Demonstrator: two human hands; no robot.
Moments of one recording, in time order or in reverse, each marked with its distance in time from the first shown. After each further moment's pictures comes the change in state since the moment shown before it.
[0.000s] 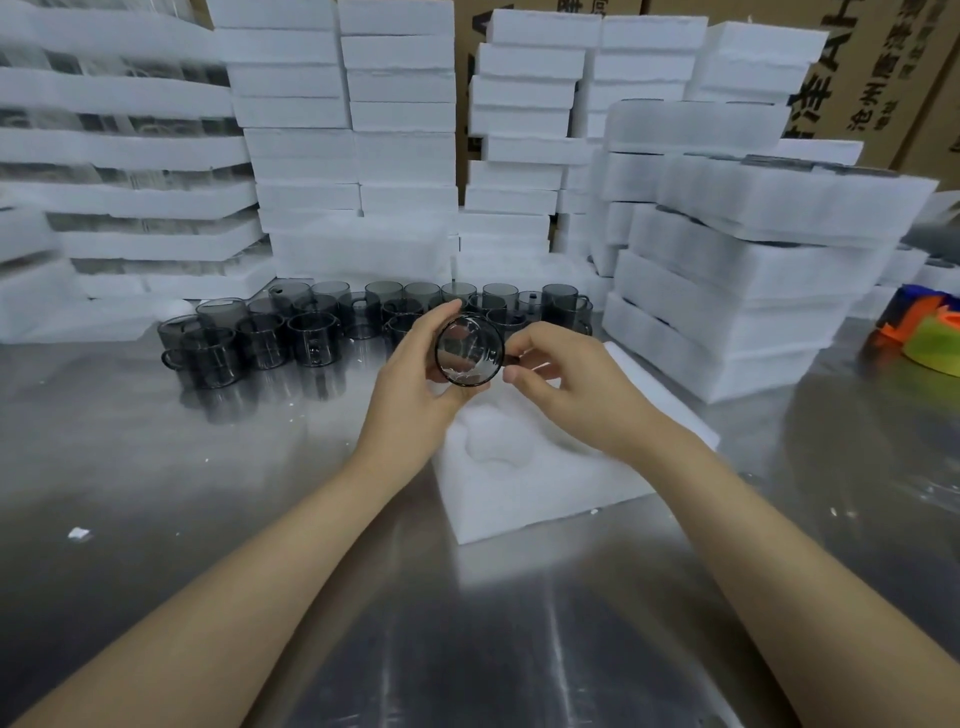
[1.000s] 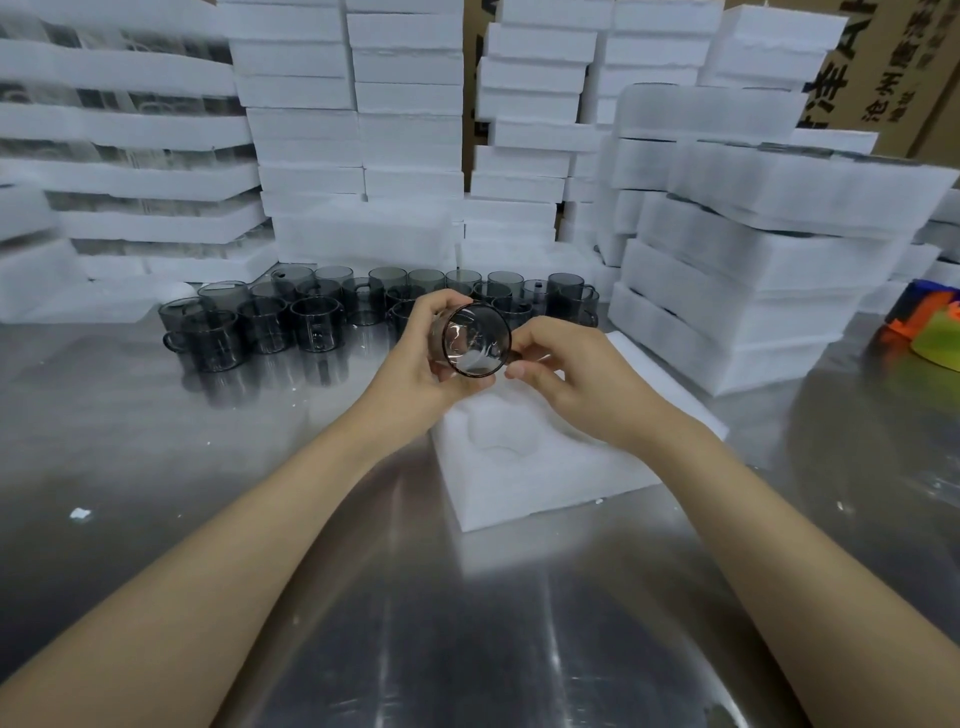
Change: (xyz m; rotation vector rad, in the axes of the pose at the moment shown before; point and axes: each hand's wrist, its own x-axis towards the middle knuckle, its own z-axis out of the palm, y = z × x) left_hand 0.011 -0.011 -0.009 -0.188 -0.202 -0.046; right_hand 0.000 -0.003 -0.001 -0.063 -0.068 -0.054
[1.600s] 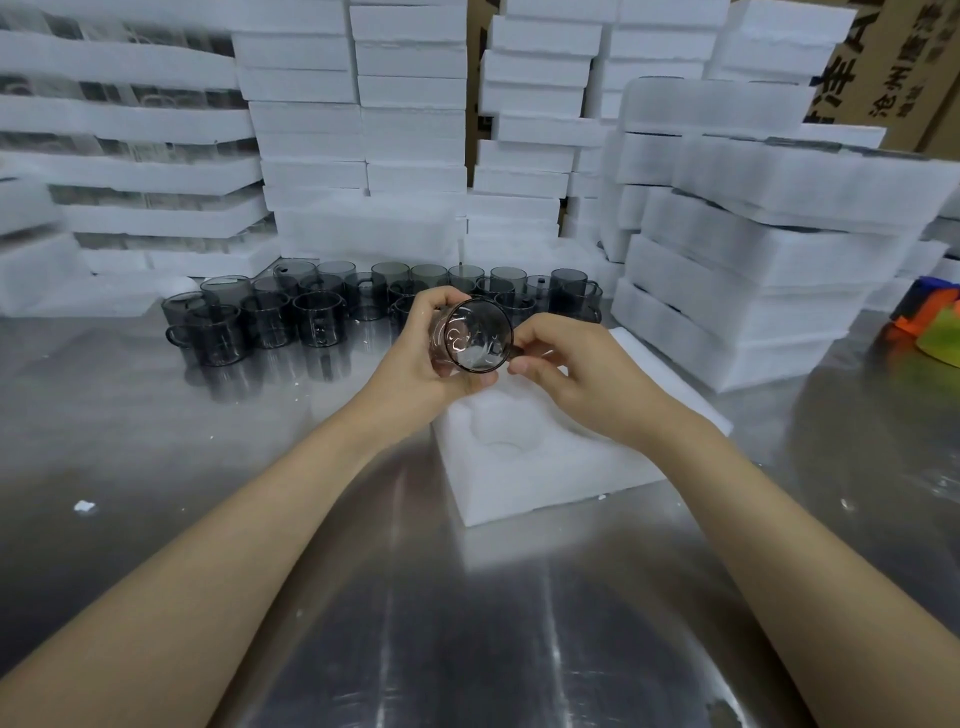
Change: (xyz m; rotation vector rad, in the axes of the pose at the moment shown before) left_hand 0.001 -0.002 -0.002 -0.027 -0.024 -0.035; right_hand 0.001 0.002 0.001 0.001 -0.007 -0.006
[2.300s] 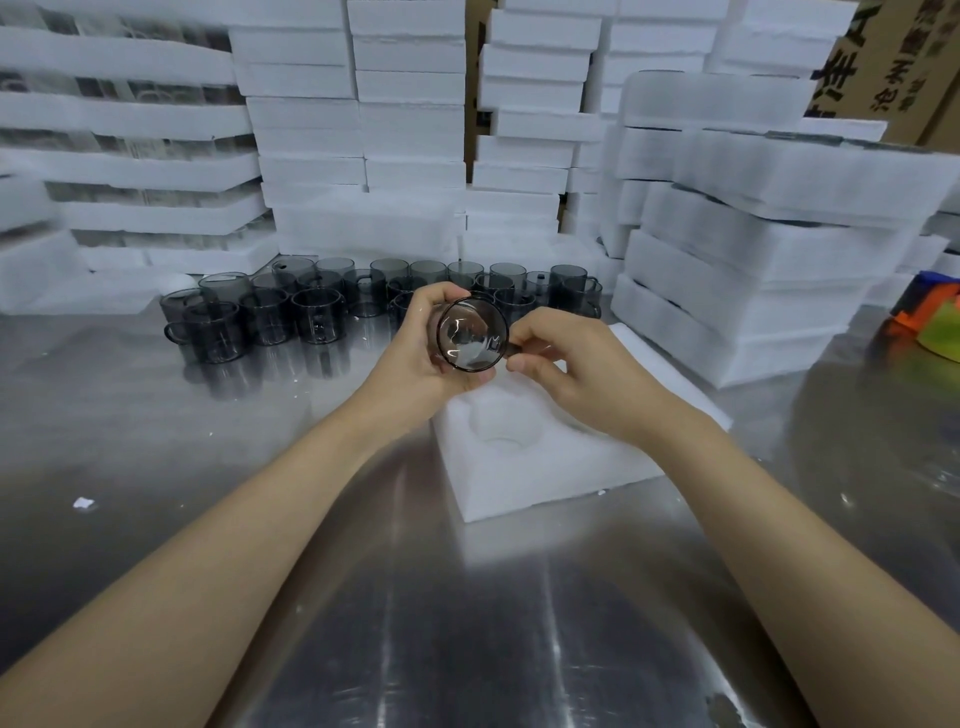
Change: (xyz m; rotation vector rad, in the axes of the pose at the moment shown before) left_hand -0.003 0.005 0.003 -0.009 0.028 0.015; right_hand -0.001 -0.001 -0.001 -0.026 0.005 -0.039
